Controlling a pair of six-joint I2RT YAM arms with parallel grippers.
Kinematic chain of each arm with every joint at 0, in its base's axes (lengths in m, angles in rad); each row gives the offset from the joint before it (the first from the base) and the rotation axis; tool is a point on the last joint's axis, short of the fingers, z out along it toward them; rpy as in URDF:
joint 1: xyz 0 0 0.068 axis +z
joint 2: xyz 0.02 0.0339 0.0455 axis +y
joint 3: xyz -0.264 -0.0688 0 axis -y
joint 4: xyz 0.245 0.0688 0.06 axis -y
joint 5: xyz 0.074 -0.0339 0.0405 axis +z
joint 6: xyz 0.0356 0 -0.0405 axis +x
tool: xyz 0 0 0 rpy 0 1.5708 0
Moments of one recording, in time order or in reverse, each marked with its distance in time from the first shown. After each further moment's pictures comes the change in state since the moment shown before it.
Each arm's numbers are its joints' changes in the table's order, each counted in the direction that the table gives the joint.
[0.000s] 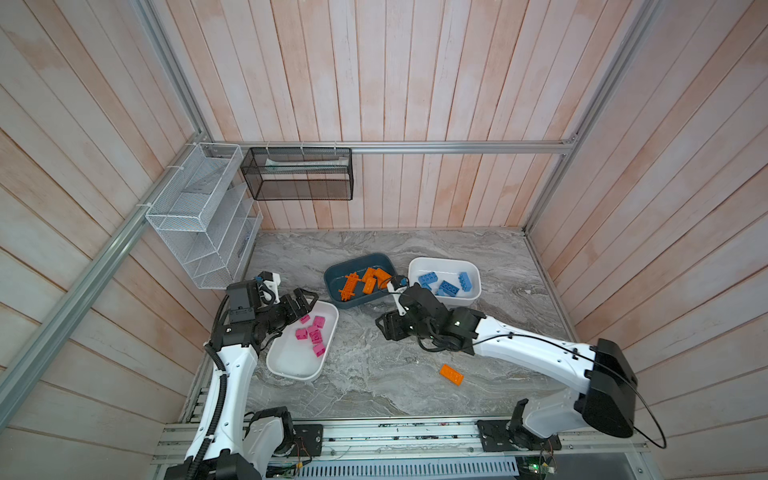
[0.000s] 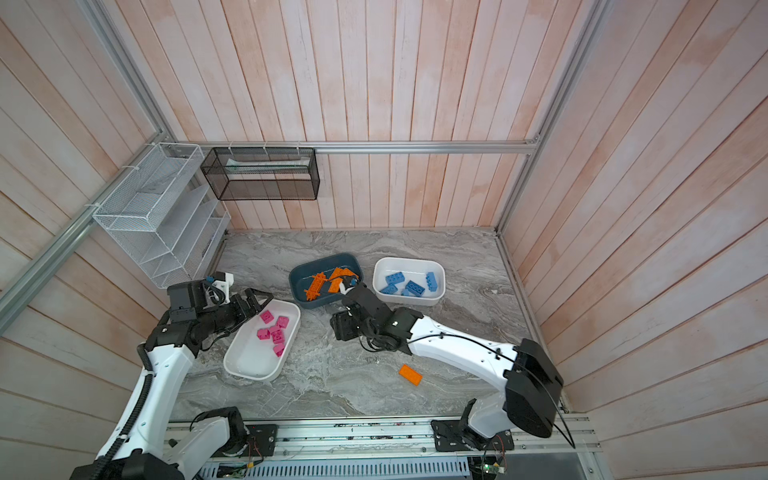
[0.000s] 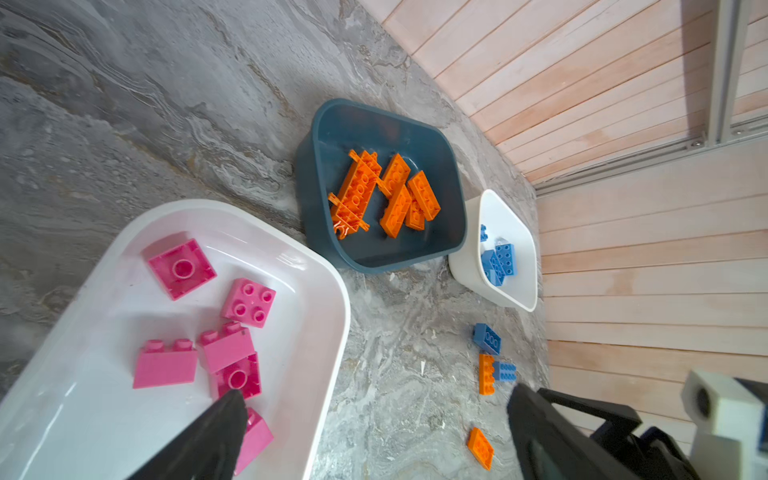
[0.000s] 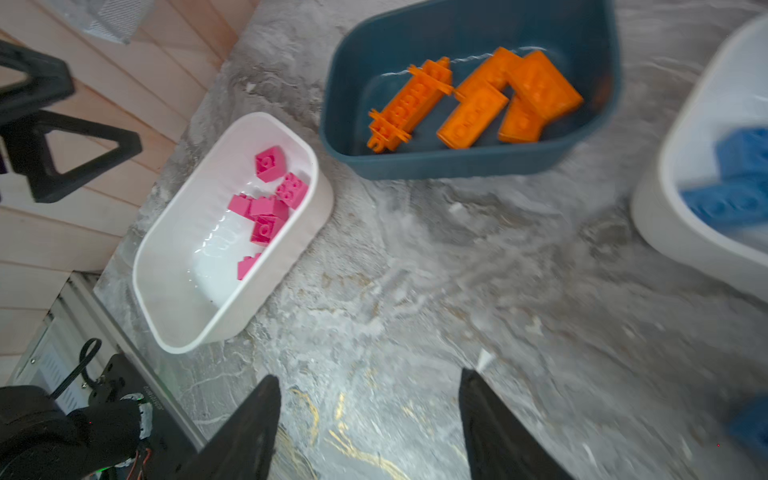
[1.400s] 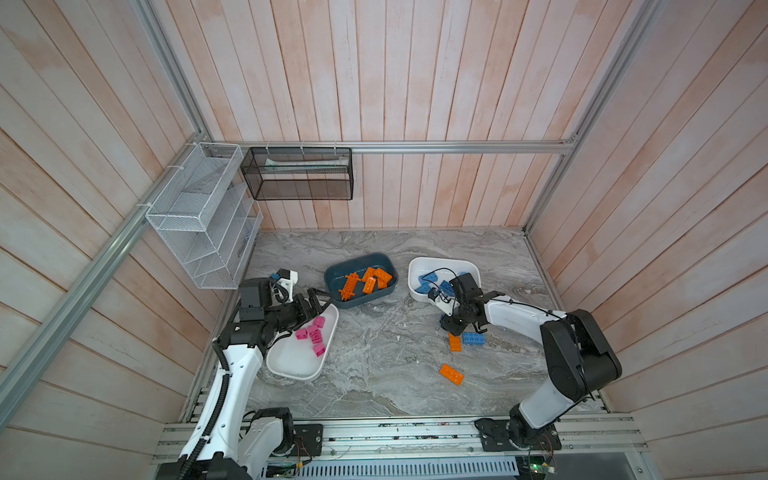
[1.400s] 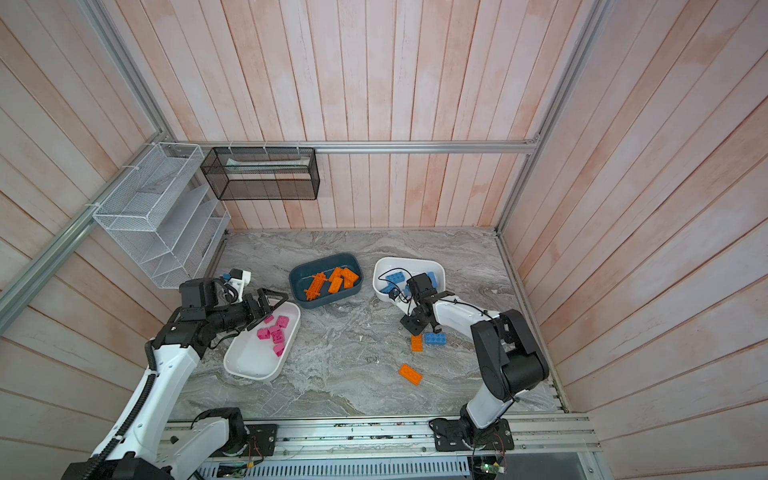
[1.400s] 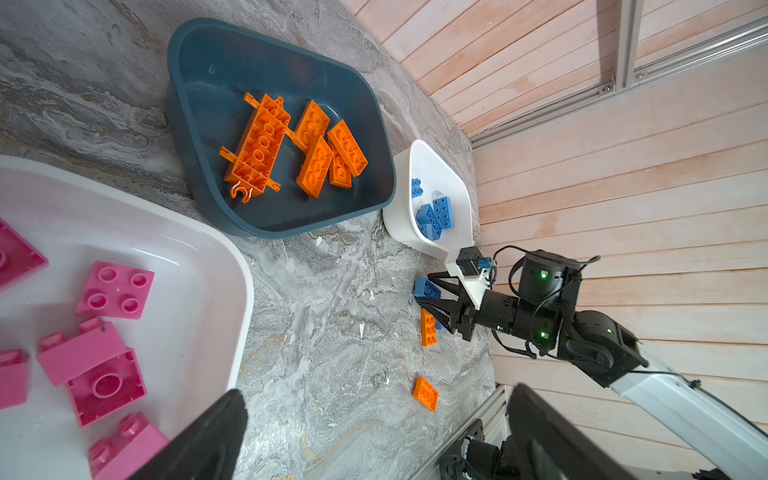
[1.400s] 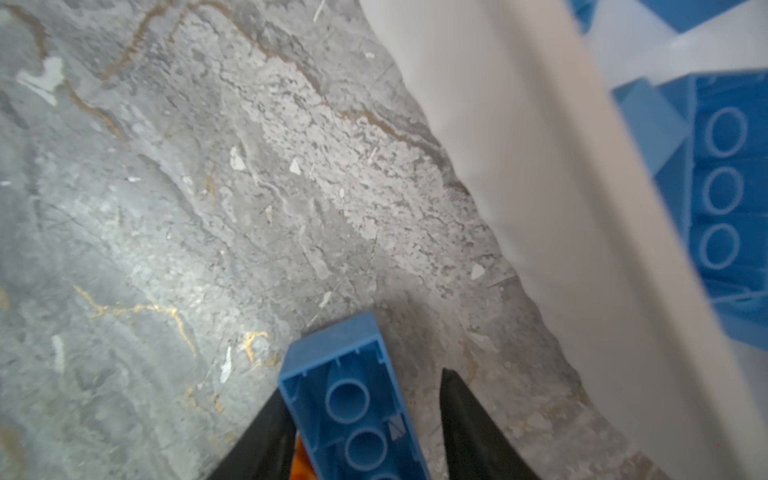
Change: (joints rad) left arm -0.105 0.000 -0.002 0.045 -0.115 -0.066; right arm -0.587 0.287 -0.136 0.006 0.188 -1.057
